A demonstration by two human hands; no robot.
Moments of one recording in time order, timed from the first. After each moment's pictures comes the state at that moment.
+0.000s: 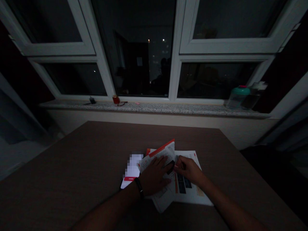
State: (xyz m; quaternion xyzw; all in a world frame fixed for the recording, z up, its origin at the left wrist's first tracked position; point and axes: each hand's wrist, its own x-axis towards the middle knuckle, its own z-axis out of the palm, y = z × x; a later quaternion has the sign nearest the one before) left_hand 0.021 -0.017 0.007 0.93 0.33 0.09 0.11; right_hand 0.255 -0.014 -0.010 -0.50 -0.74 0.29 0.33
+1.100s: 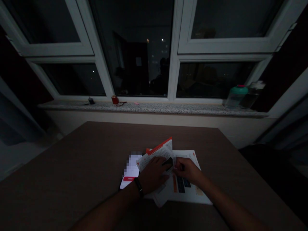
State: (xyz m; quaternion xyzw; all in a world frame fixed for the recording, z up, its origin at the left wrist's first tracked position) left_hand 0.026 -0.018 0.019 0.93 0.34 0.13 0.10; right_hand 0.254 -0.015 -0.012 -0.49 -0.75 0.32 0.31
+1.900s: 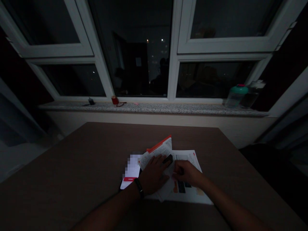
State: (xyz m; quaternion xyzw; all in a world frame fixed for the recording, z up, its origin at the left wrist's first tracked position) left_hand 0.022 -0.017 0.006 0.92 0.36 0.11 0.10; right_hand 0.251 -0.022 -0.005 -0.46 -0.77 0.35 0.28
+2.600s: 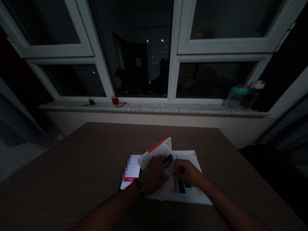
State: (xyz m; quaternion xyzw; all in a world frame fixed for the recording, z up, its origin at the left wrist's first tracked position) left_hand 0.024 -0.017 0.007 0.92 0.37 0.11 0.10; right_hand 0.249 -0.023 -0.005 -0.48 -0.75 0.35 0.29
